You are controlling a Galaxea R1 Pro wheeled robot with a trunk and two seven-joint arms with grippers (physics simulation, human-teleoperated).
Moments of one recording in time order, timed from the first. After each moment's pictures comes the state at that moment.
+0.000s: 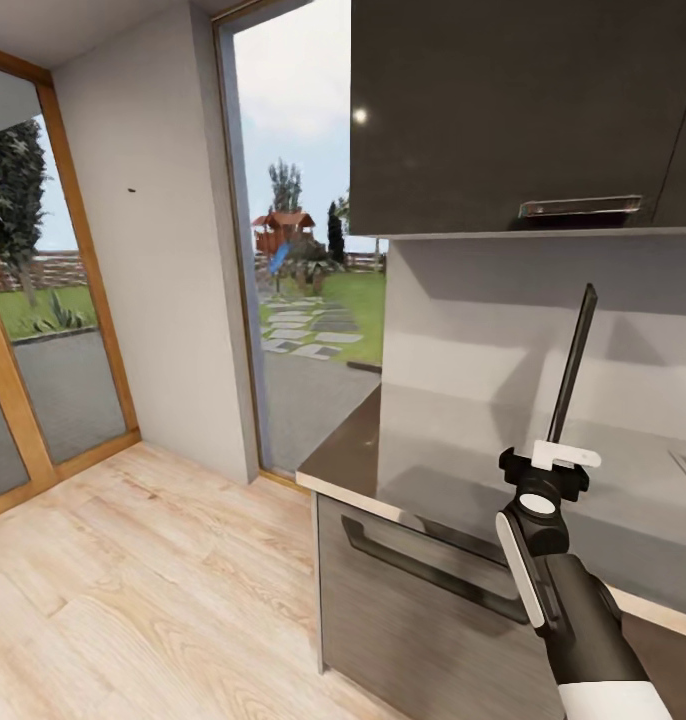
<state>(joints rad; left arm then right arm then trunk) 0.04 0.04 0.08 -0.66 0.00 -0.02 0.00 -0.48 -0.02 0.00 -1.45 -0.01 0.51 -0.61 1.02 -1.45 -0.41</state>
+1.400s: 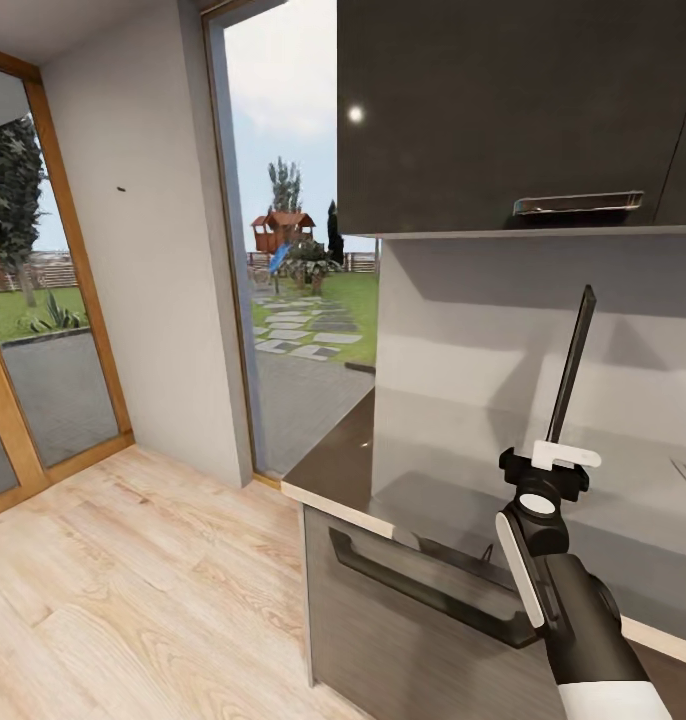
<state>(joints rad) 0.04 0.04 0.08 -0.66 0.00 -0.02 0.00 -0.48 -0.01 0.00 -1.45 -0.01 0.51 -0.61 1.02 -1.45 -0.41</state>
